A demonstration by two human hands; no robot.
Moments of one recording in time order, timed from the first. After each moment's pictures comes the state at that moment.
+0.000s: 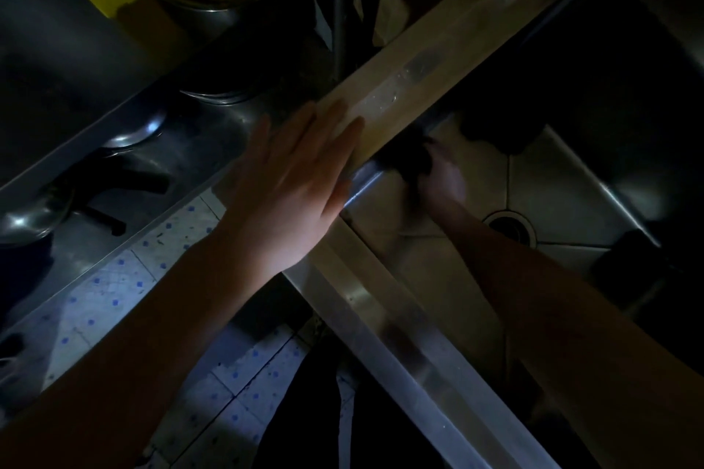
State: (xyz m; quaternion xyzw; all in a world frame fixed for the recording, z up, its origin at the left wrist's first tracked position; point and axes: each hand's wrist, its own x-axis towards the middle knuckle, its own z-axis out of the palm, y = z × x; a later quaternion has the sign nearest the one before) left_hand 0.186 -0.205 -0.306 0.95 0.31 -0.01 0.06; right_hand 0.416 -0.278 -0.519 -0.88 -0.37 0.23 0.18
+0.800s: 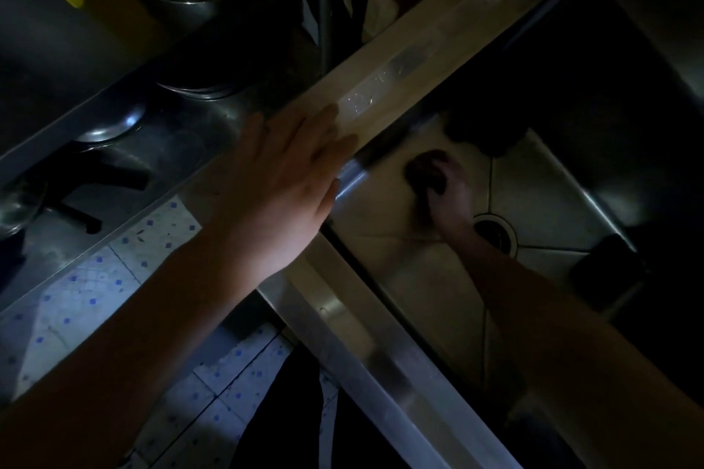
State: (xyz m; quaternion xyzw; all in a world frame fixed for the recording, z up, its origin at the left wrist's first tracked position) left_hand 0.206 -0.209 -0.306 0.95 0.30 0.00 0.05; right_hand 0.448 -0.321 -0.522 -0.87 -0.34 0.28 0.24
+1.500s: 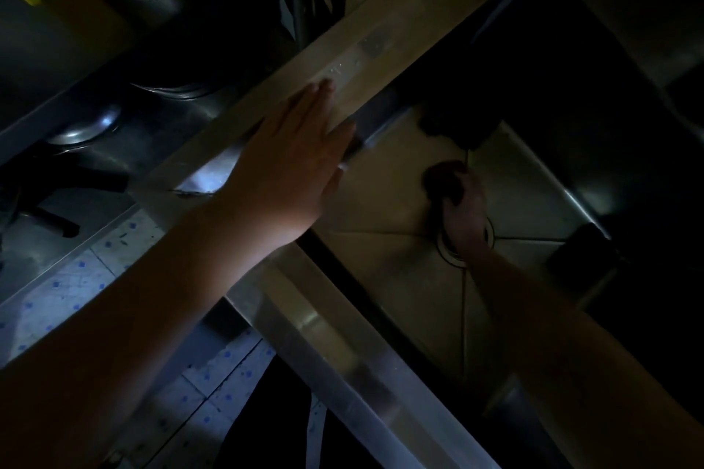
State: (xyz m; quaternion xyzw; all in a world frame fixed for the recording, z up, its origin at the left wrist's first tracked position) left_hand 0.253 -0.208 -0.323 0.95 0.28 -0.04 0.11; right_hand 0.481 -0.373 -0.511 -0.90 -0.28 0.24 0.25
